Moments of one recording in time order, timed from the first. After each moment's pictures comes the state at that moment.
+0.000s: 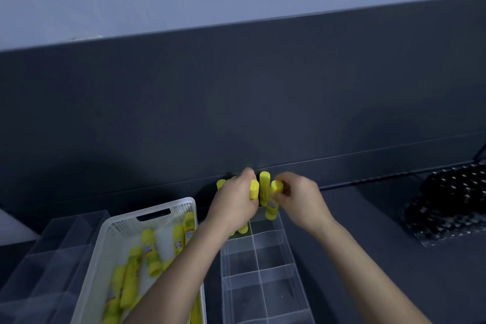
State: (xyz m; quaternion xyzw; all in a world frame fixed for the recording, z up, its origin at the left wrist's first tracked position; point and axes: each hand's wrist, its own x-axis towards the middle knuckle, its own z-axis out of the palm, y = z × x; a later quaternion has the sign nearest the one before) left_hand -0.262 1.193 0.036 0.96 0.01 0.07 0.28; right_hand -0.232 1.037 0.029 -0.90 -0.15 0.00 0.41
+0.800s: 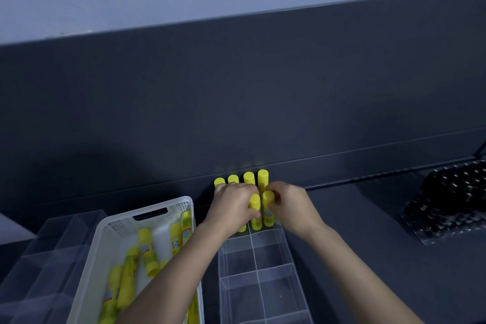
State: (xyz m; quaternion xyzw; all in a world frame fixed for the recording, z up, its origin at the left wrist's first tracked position) left_hand -0.251 1.202 0.005 0.99 -0.05 0.03 0.14; right_hand -0.233 1.046 0.012 -0.92 -0.17 0.05 0.36
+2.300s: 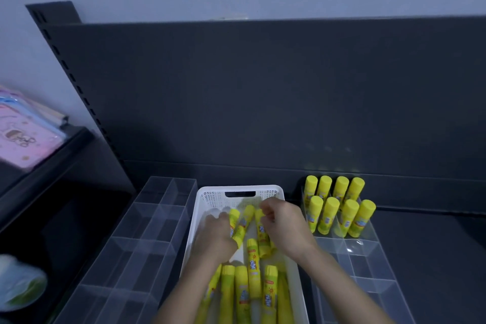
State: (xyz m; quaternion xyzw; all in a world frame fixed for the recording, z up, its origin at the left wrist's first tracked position) left_hand -0.382 1.362 -0.028 0.93 0.29 -0.08 0.22; right_hand -0.312 1.216 0.005 -0.89 -0.27 0.08 0.35
